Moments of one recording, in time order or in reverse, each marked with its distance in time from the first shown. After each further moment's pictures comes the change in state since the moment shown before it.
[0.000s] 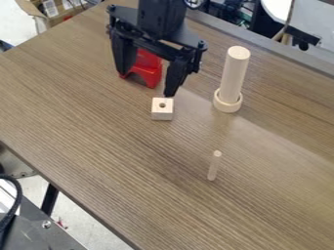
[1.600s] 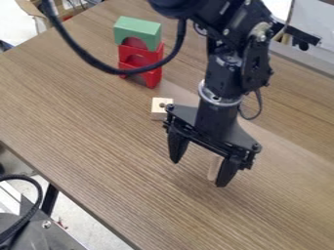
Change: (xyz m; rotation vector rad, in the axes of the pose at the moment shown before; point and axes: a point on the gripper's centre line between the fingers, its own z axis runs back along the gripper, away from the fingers) arm -0.026 -0.084 -0.070 -0.110 0.067 -0.038
